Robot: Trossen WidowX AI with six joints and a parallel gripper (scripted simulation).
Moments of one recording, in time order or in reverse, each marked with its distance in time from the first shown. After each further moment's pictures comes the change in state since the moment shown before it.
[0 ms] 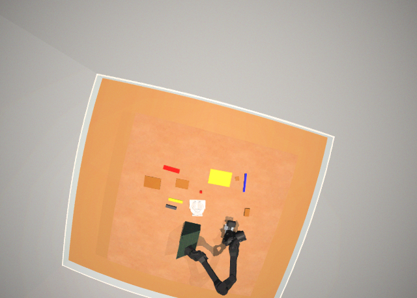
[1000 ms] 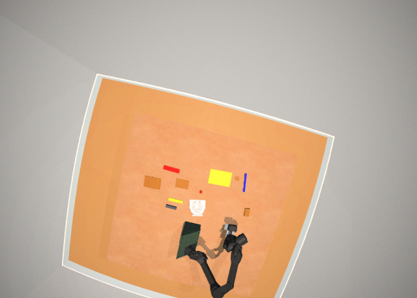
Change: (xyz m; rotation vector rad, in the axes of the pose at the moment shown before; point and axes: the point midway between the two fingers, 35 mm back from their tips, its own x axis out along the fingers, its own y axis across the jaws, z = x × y) arm -0.065 0.002 -0.001 -0.009 0.010 0.005
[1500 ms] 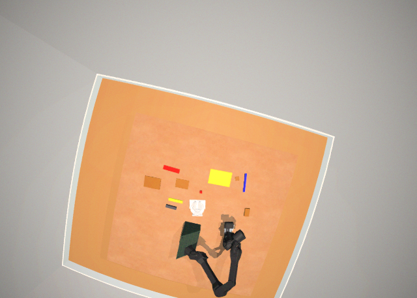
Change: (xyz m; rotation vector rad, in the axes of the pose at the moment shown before) arm -0.003 0.019 -0.020 -0.146 0.029 0.011
